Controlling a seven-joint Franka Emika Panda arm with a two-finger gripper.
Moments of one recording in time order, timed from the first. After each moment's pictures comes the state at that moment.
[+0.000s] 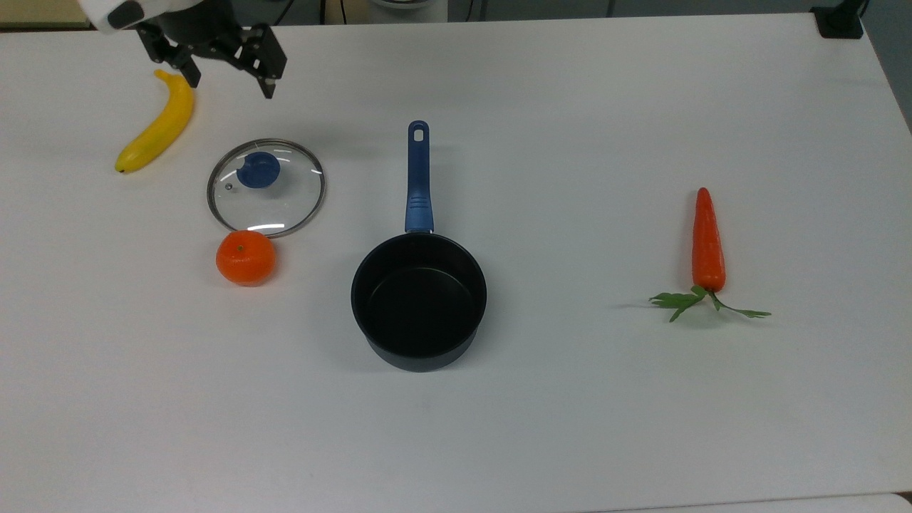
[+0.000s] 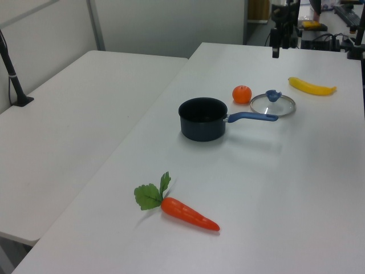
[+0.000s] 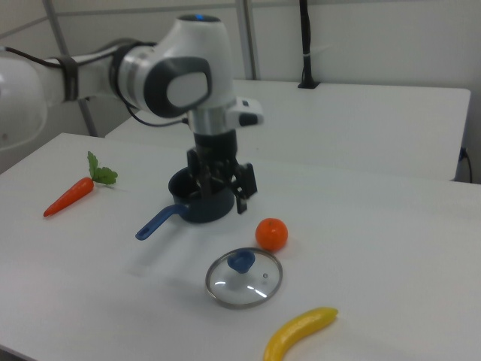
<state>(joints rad) 0.00 0.17 -0.24 -1.65 0.04 1.77 -0.13</state>
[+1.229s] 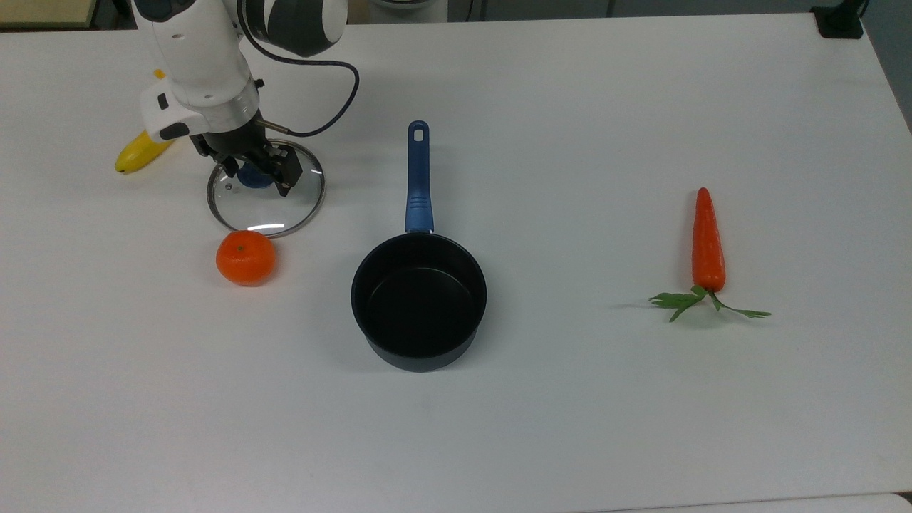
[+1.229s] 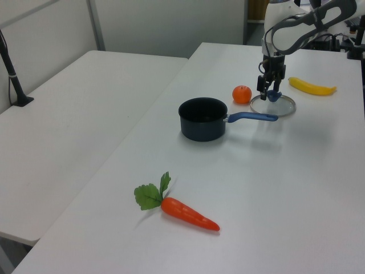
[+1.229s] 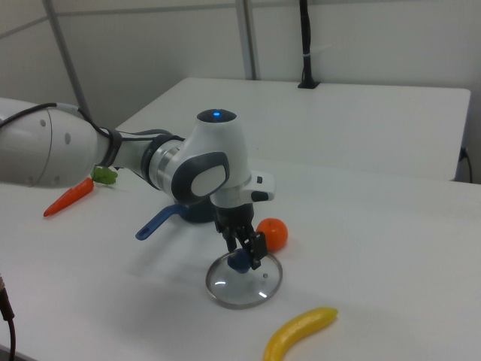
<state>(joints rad) 0.00 0.32 -0.23 -1.89 0.08 2.22 0.03</state>
